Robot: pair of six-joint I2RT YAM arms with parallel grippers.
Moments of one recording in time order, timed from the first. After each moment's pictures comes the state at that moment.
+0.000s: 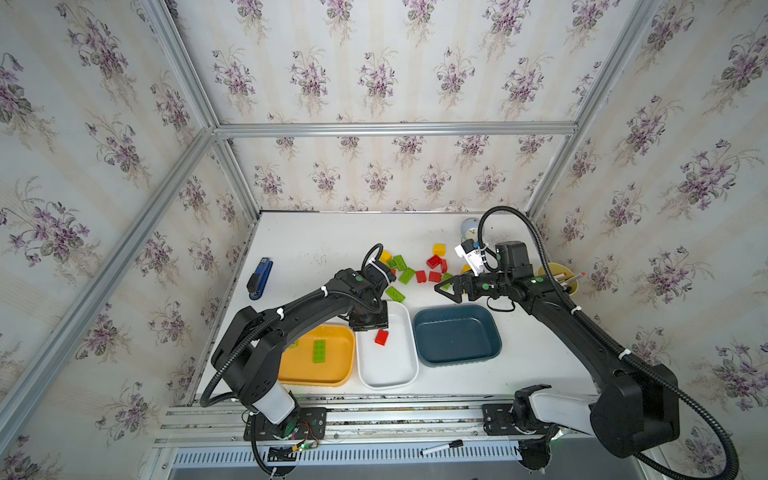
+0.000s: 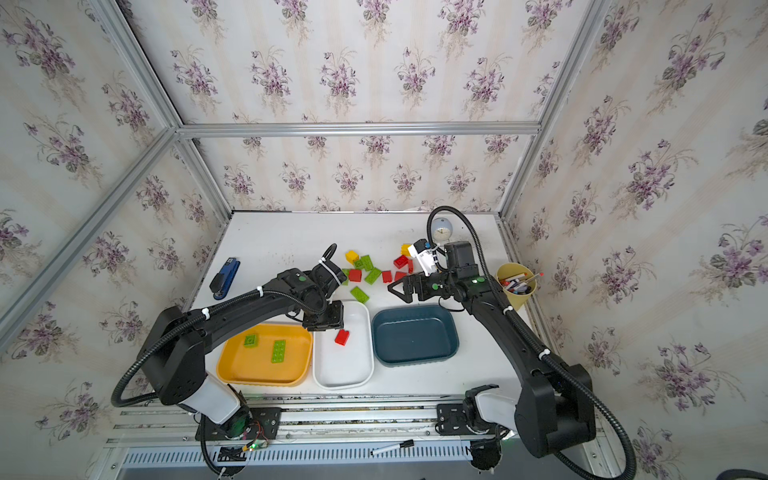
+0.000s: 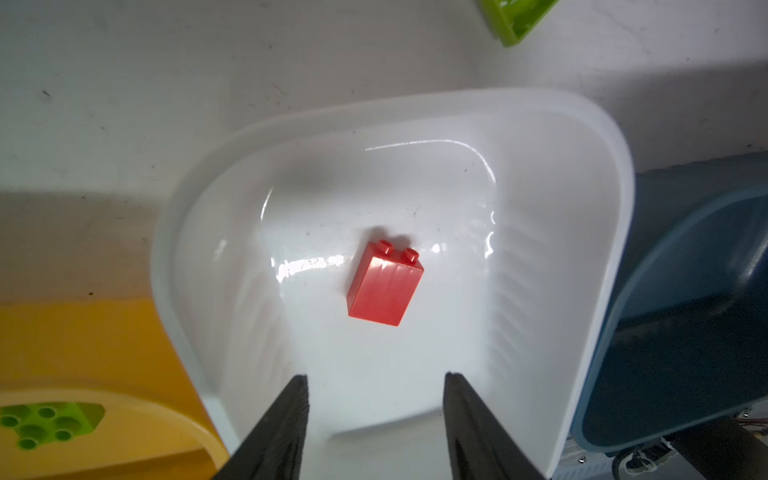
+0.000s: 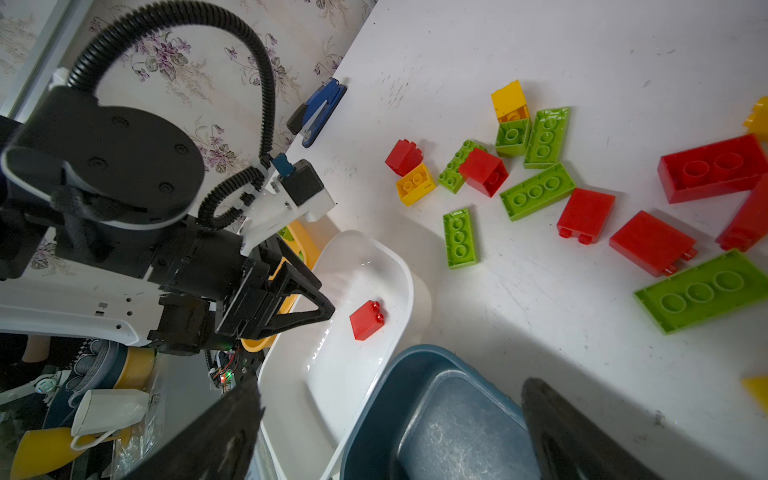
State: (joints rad) left arm -0.70 1.61 1.22 -0.97 0.10 -0.74; right arm 0.21 1.24 0.94 -0.50 -0.78 0.09
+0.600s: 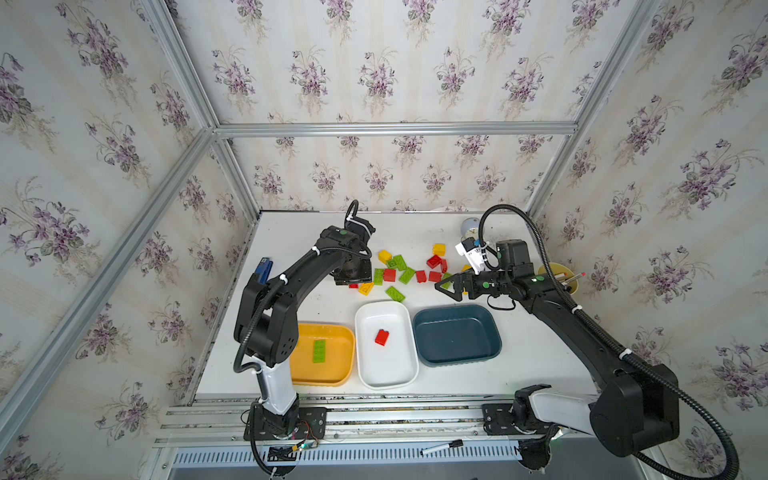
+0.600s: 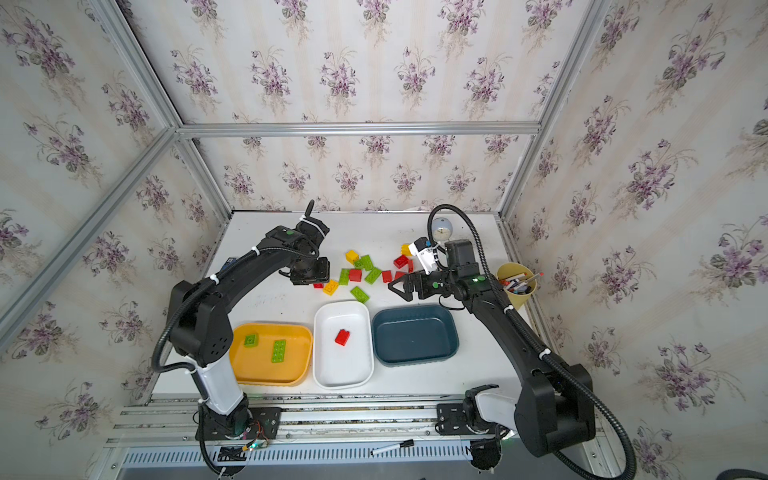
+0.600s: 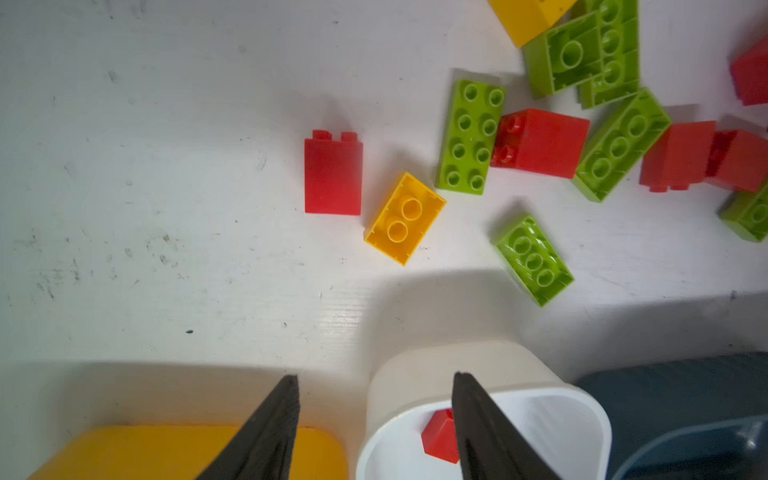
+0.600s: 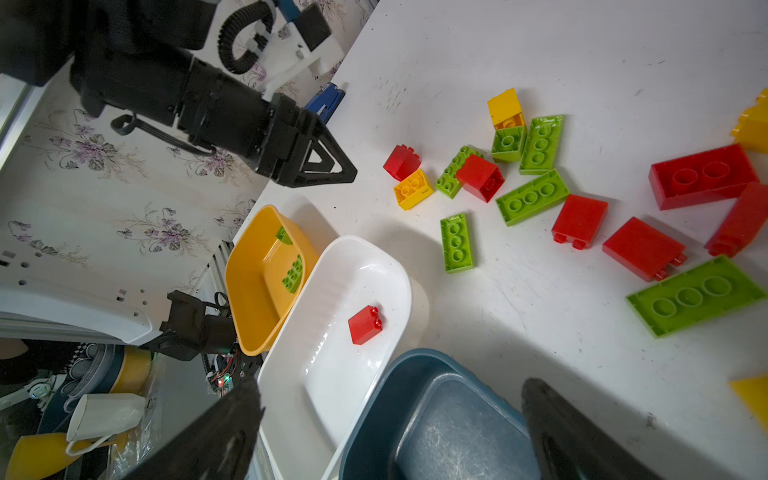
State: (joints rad) left arm -0.42 1.90 1.62 -1.09 -0.05 -0.47; right arm 0.21 1.25 0.95 -0.50 -0.78 0.09
